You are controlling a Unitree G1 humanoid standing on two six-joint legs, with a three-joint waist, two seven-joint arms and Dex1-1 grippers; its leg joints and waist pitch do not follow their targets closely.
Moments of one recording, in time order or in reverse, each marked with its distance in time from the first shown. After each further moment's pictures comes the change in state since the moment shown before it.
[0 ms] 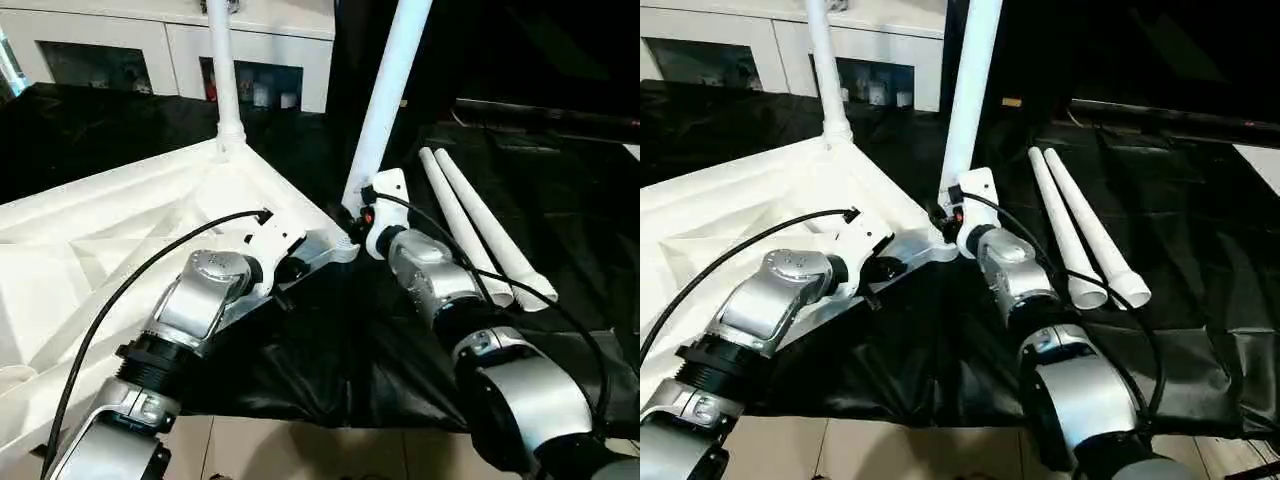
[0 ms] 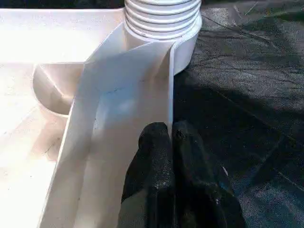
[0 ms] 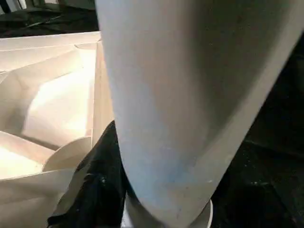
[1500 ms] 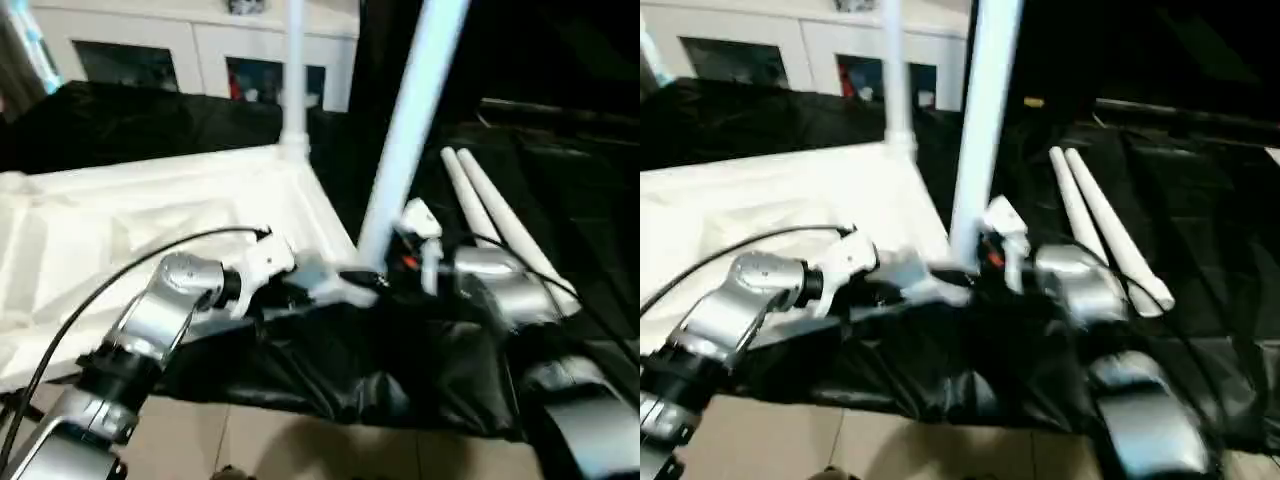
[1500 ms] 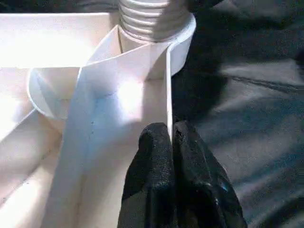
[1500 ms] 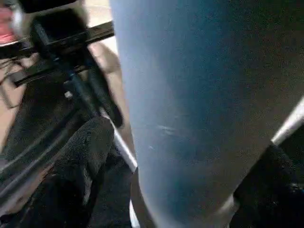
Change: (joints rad) left arm 0.070 0.164 -0.080 -0.003 -0.076 -0.328 -0.444; right arm 0.250 -0.322 0.139 -0.408 0.002 0.119 0.887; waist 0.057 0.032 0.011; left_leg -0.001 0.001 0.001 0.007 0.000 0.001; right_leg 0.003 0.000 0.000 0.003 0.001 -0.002
